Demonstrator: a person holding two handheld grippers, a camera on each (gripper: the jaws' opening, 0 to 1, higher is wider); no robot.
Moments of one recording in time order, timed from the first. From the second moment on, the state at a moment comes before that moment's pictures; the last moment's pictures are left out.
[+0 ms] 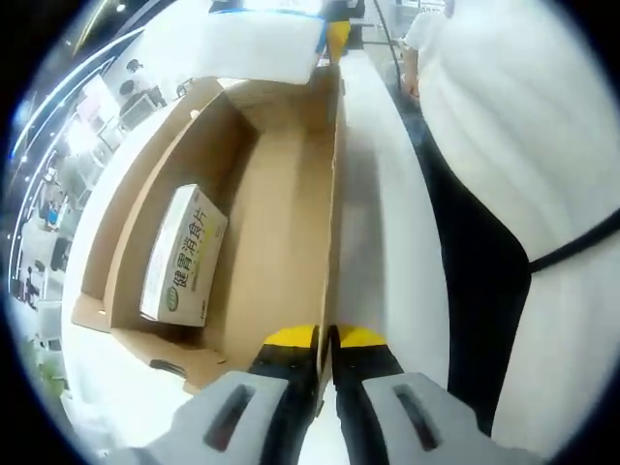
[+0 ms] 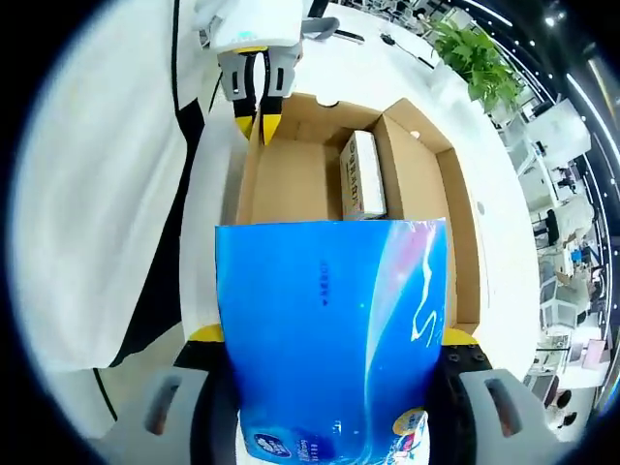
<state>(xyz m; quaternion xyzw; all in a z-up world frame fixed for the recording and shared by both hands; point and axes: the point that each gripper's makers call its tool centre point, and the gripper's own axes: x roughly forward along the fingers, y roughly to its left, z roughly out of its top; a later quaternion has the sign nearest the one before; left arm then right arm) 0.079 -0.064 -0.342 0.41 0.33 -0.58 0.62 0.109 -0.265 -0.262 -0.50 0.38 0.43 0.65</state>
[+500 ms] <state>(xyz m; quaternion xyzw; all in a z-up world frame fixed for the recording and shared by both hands) 0.079 -0.064 -0.342 0.41 0.34 -0.58 0.62 0.084 -0.286 -0.267 -0.47 0.40 0.42 0.66</state>
